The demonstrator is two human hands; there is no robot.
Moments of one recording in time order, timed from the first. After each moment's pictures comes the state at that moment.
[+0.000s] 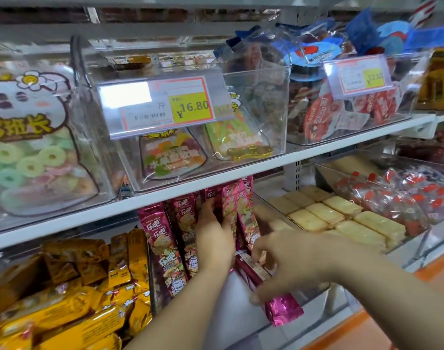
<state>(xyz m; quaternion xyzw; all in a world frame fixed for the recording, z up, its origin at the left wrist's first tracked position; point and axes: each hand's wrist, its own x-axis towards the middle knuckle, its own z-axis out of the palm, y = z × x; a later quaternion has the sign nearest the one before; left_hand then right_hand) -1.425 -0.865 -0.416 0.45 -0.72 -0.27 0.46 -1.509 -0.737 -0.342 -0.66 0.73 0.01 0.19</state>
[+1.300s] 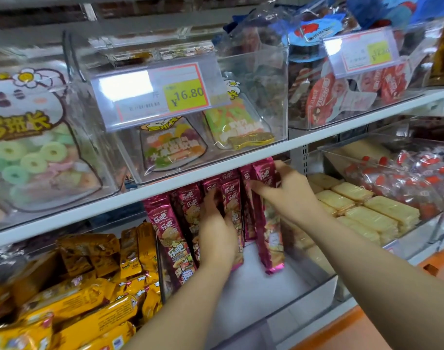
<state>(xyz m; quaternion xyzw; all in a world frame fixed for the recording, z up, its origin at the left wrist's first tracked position) -1.415 -0.868 -0.426 0.43 -0.75 -0.23 0.45 -1.547 -0.806 -0.377 -0.51 0.68 -0.53 0.03</state>
